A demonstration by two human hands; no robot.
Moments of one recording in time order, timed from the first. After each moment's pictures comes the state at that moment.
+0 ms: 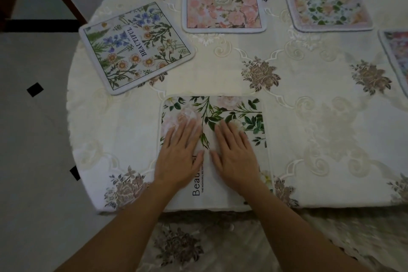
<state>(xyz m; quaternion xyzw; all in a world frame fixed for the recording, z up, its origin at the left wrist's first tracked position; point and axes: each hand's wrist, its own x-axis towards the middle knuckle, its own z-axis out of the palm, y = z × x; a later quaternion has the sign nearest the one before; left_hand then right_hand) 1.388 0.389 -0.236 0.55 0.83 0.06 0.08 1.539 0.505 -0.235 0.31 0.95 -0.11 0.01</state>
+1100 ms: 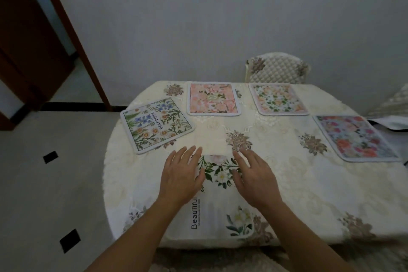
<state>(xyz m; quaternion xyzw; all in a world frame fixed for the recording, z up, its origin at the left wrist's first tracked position) 1.405 0.386 -0.050 0.52 0.84 0.15 -0.06 1.590 0.522 -0.046 0.32 0.94 0.00 -0.15</state>
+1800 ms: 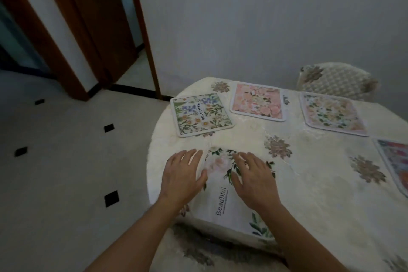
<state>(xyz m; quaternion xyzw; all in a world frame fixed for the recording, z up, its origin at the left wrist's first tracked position) 1.408 0.296 -0.045 0.39 0.91 0.12 -0.09 1.545 0.469 -0.049 0.21 0.97 -0.03 -0.14</state>
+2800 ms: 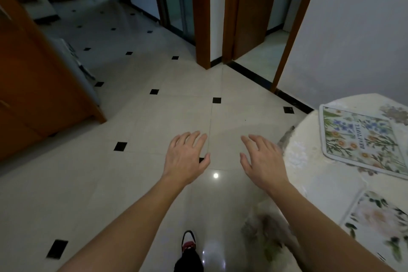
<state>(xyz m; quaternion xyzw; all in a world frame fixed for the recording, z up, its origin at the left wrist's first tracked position) 1.271 -0.071 -0.057 0.14 0.98 0.03 -0.10 1.283 0.166 -0.063 -0.08 0.99 -0.08 -0.11</state>
